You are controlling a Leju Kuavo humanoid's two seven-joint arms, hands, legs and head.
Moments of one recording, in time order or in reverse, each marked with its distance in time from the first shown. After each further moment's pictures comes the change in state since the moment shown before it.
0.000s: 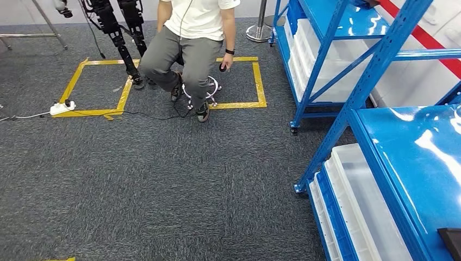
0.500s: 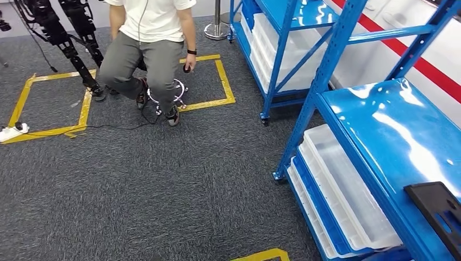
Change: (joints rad) left arm -0.005 0.001 0.000 0.000 -0.015 -0.005 0.002; right arm -0.005 0.002 -0.001 0.000 0.019 0.003 0.003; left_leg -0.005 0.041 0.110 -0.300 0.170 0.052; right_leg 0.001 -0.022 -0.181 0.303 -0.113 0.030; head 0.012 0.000
